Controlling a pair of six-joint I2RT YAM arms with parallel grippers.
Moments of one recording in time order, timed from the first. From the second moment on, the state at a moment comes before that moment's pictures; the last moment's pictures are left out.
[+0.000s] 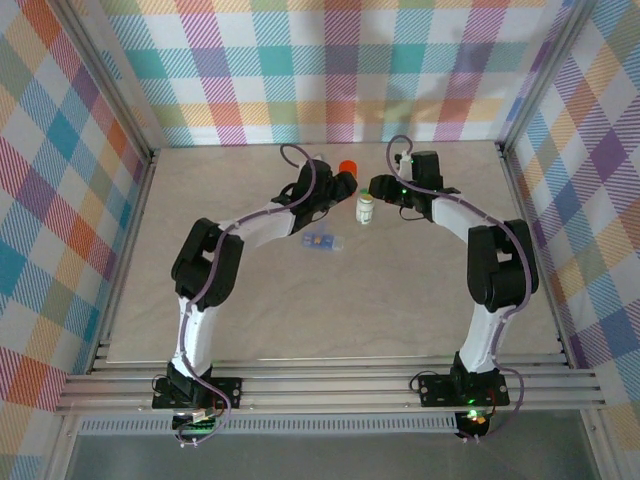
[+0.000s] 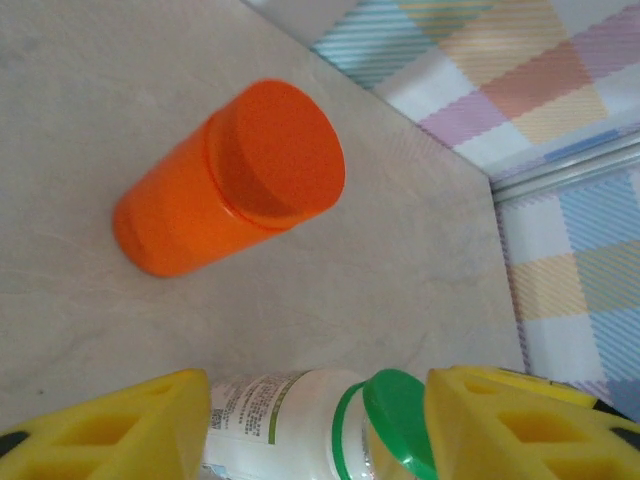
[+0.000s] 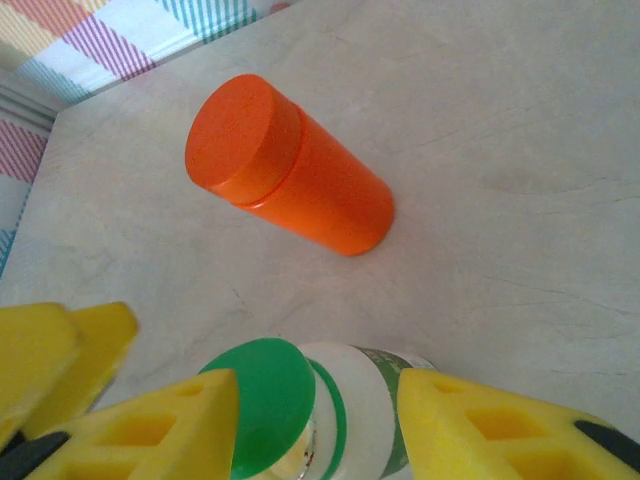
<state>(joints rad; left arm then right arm) -0.59 2.11 1.56 0.08 0.03 -0.92 0.21 1.89 1.30 -0.06 -0.43 0.42</state>
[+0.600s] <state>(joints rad) -0.61 2.20 1.62 0.05 0.07 -0.92 0.21 1.92 1.20 0.12 -0.50 0.42</state>
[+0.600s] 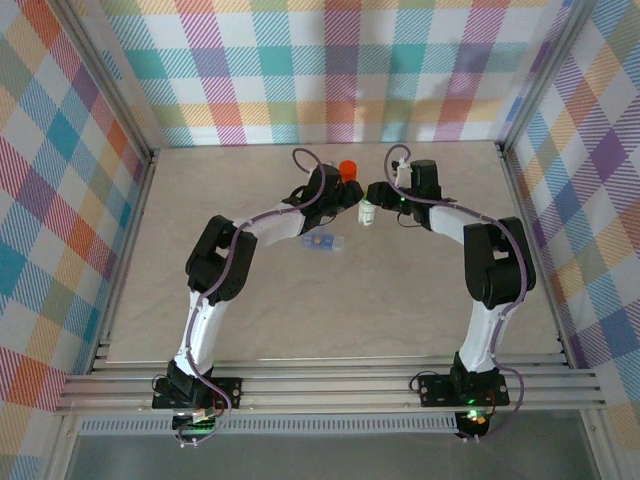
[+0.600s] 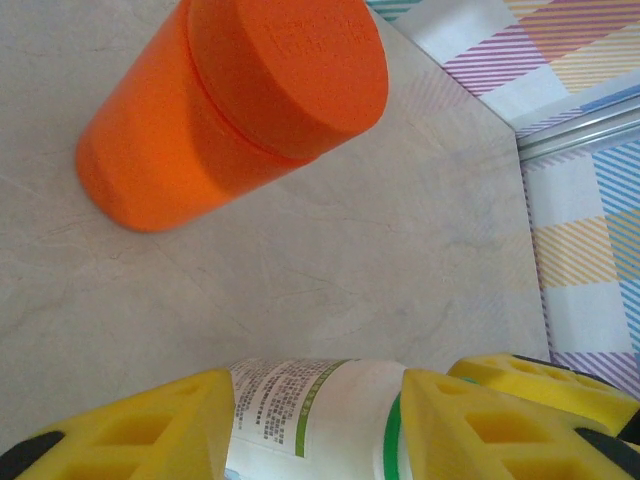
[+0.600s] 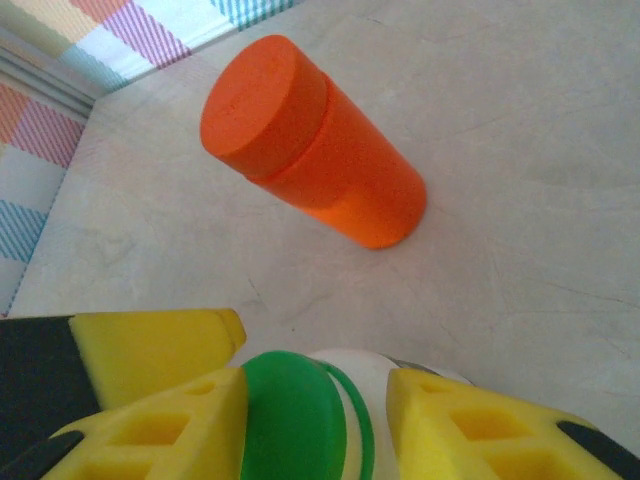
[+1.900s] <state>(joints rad) -0.68 2.20 1.39 0.50 -0.01 -1.03 0.21 1.93 0.94 0.68 -0.52 0.60</state>
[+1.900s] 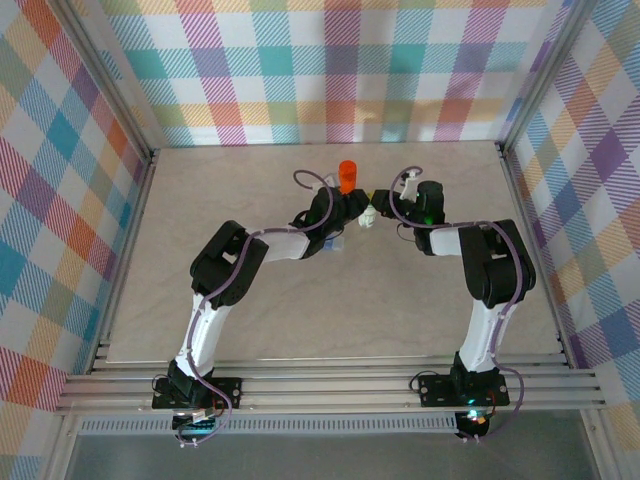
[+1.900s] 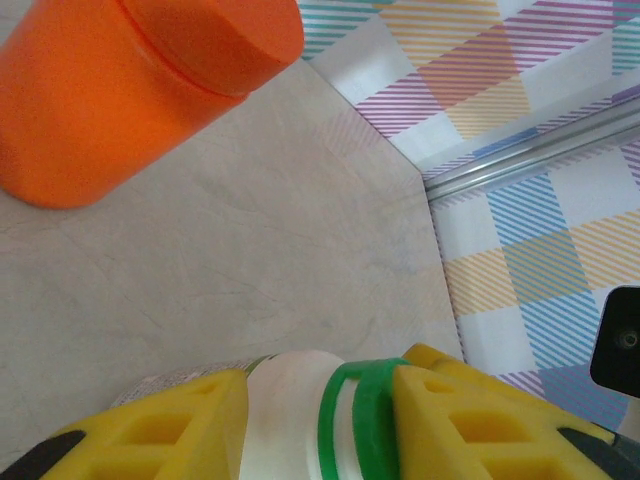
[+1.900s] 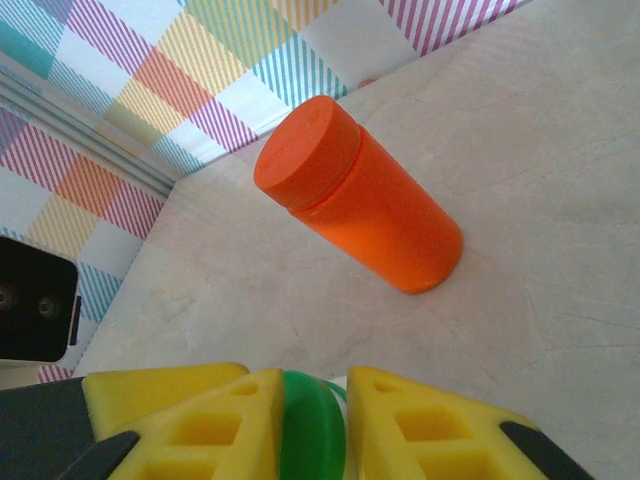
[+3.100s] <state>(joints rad) -0.65 2.22 1.42 0.52 0.03 -0.90 0.22 1.93 1.05 0.47 -0.47 0.62</state>
